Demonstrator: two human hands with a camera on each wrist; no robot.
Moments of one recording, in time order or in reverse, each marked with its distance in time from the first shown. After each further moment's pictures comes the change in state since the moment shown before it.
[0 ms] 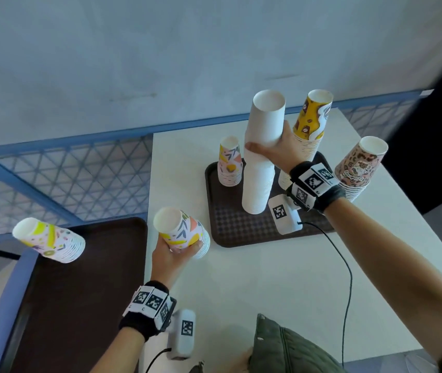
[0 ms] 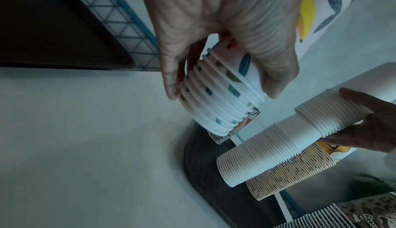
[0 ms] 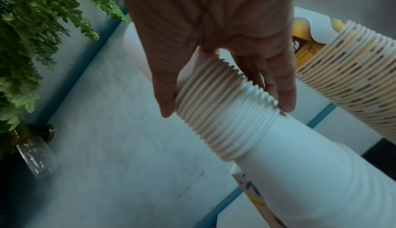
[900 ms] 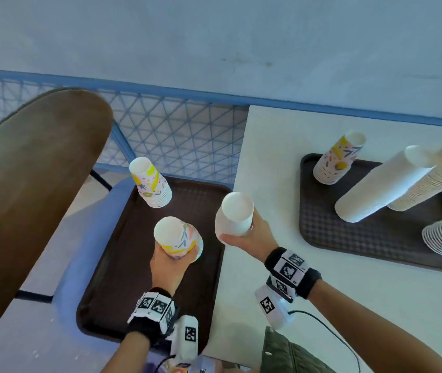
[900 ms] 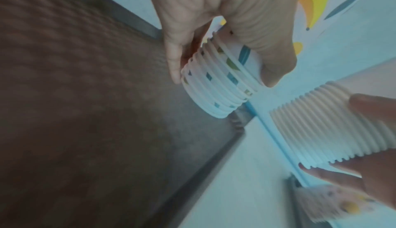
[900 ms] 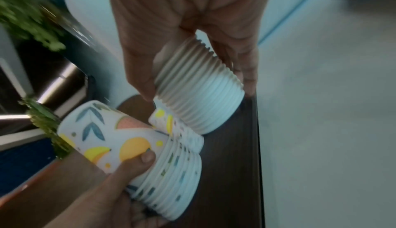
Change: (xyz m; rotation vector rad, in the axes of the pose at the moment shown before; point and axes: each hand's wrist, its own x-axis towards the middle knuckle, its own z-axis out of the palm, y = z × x) left_hand -0.040 -0.091 -0.170 0.014 0.415 -0.260; right_hand -0.175 -0.014 0.253 0.026 -0.605 0.071
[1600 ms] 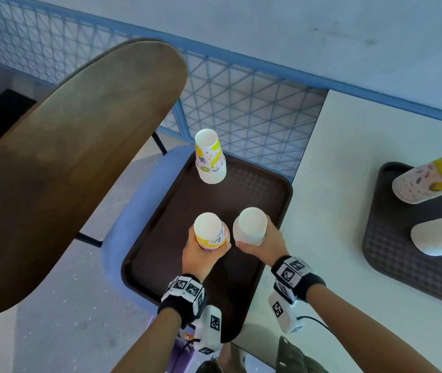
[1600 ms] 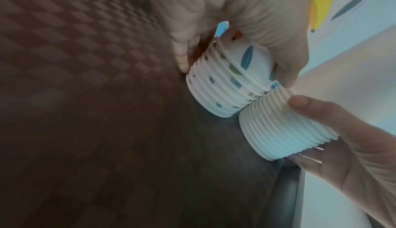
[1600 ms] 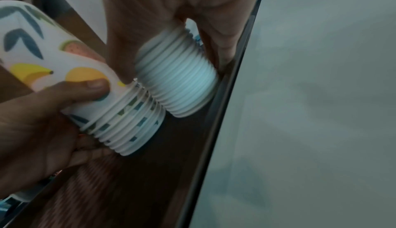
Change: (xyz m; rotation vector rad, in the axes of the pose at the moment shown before) left_hand 0.015 -0.053 -0.021 -0.049 0.018 -0.202; right_hand 0.036 0.046 0.090 -0.180 -0.148 0.004
